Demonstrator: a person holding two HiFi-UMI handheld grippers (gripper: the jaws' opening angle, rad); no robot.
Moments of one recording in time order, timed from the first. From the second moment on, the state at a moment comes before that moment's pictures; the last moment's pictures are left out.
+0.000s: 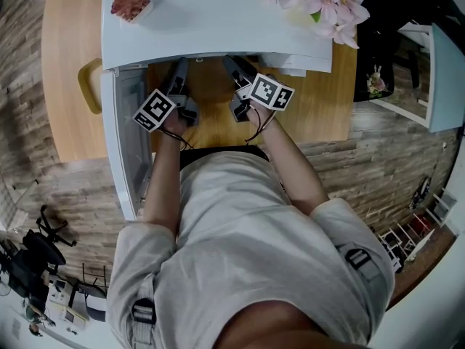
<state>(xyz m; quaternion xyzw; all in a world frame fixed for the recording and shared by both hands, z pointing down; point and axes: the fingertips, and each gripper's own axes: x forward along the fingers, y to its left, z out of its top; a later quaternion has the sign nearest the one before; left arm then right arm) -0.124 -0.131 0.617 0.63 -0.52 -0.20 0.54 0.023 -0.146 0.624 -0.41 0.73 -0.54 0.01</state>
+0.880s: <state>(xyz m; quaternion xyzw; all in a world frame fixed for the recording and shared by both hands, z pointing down) -0.120 -0.110 0.611 0.64 -0.52 -0.20 0.53 0.021 -0.129 0.614 -0.40 0.74 -0.55 0.04</state>
